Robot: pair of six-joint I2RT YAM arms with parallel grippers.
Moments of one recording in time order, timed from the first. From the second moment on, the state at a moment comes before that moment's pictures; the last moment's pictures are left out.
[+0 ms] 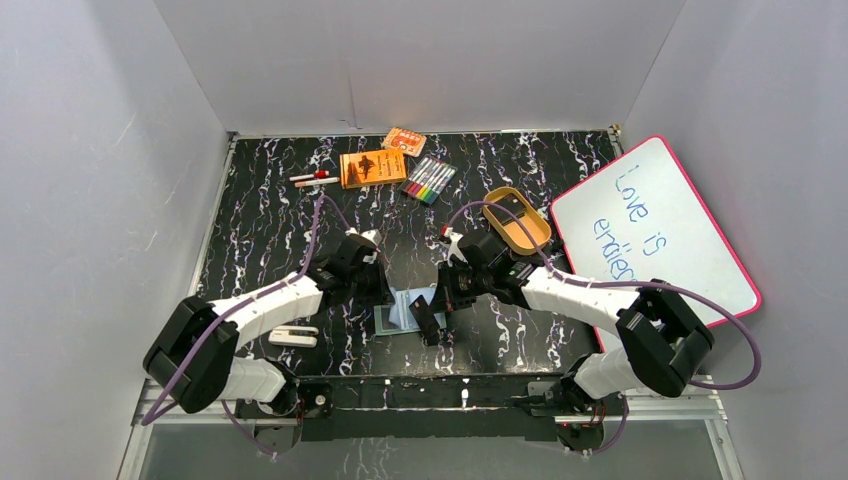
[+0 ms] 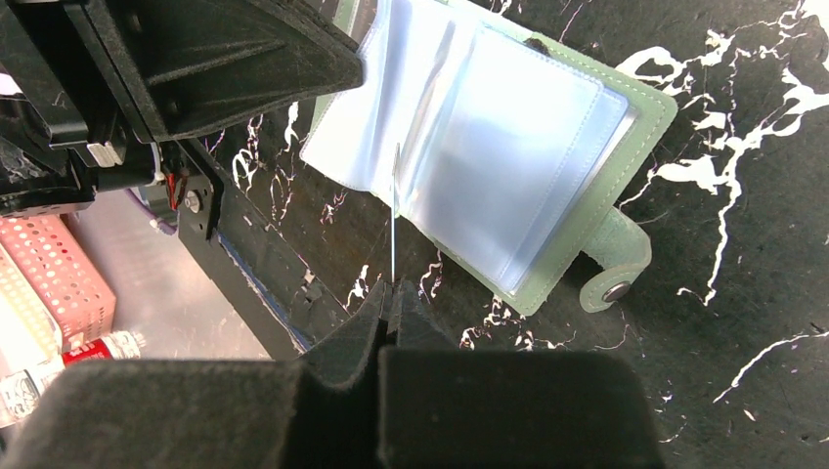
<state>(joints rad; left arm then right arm) -0.66 1.33 0.65 -0.24 0.12 -0.70 0.84 1.39 0.74 -0.15 -0.41 0.61</state>
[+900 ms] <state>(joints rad) -0.66 1.26 0.65 -0.22 0.18 -0.71 0.84 1.39 0.74 -0.15 -0.40 0.63</state>
